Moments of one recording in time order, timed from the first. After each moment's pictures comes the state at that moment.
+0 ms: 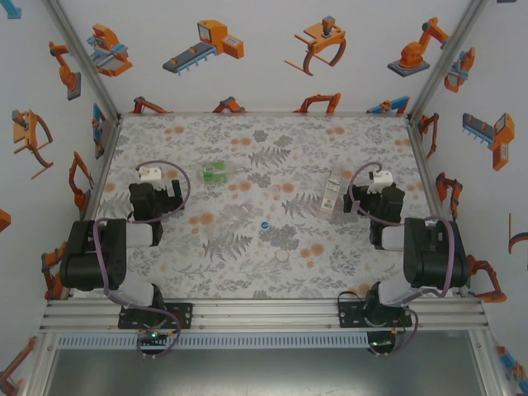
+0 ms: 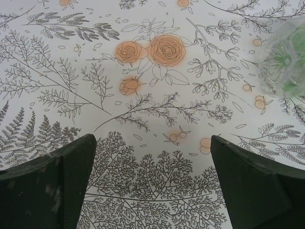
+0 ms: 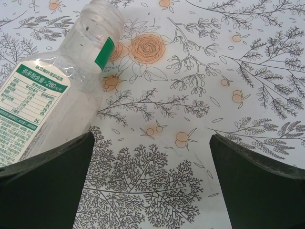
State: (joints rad) left arm -0.03 1.54 0.39 0.75 -0.06 0.00; right arm -0.08 1.54 0.35 0.81 -0.22 -0.02
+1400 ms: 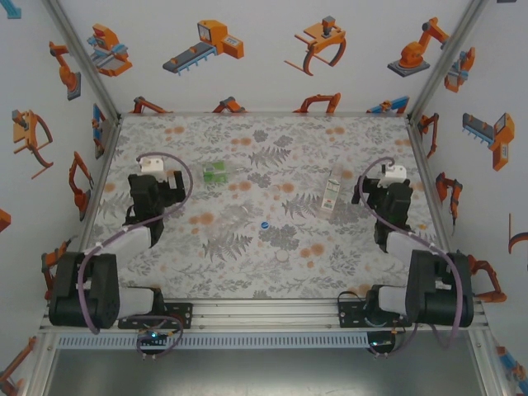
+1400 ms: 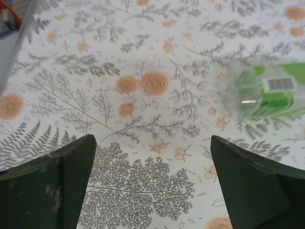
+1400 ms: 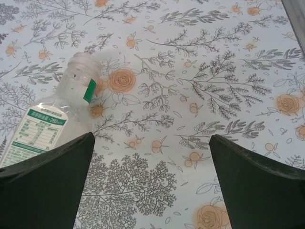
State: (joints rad) left arm -0.15 1.24 0.50 0.40 -0.21 -0.02; right arm -0.08 1.25 0.41 0.52 -0.07 0.05
